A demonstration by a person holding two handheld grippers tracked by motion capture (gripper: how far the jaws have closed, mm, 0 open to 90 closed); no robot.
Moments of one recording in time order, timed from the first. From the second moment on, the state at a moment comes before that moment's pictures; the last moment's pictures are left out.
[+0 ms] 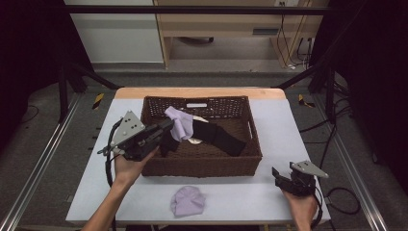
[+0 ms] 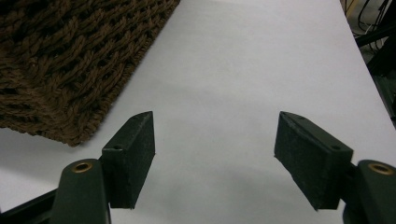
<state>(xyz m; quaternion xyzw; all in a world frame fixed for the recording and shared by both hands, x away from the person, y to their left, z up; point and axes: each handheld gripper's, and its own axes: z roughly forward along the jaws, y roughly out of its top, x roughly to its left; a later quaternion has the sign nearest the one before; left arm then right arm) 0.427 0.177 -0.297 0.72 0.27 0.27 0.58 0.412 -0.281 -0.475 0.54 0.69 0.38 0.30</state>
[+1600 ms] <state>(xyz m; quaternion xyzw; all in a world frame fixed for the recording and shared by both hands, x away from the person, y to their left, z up) 0.376 0.169 -0.437 0.83 0.30 0.12 0.46 0.411 -0.279 -0.477 0.53 0.70 0.38 0.29</state>
